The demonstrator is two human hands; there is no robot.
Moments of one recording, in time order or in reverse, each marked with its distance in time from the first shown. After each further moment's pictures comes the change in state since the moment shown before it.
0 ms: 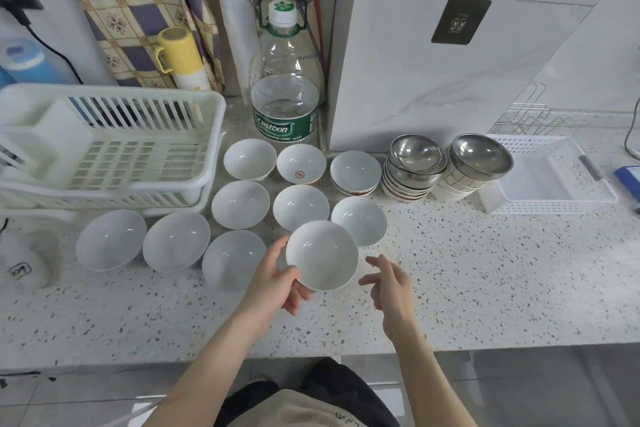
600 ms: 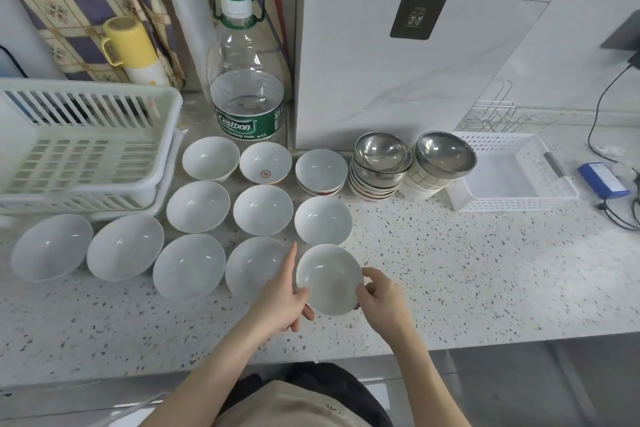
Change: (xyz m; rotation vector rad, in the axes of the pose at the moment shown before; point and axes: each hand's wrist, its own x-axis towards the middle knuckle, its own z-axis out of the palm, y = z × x) left_hand 0.020 -0.018 0.072 0.410 -0.160 -0.055; right_hand 0.012 0.001 -0.062 -0.625 -0.166 -0.256
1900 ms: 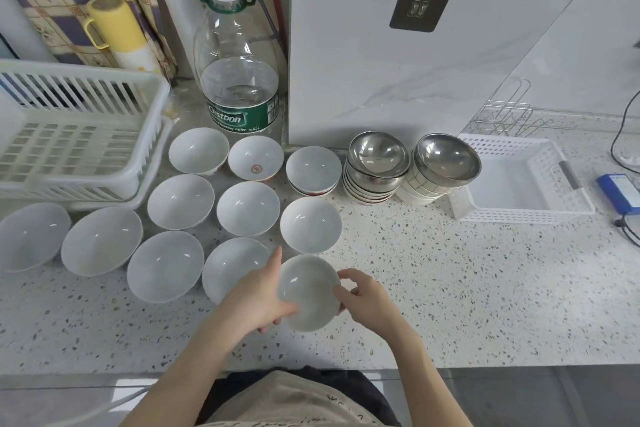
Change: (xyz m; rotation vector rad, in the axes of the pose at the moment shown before) left_hand 0.005 0.031 -0.008 0.462 0.010 -0.079; right_hand 0.033 -0.003 -0.023 -0.043 -0.323 0.069
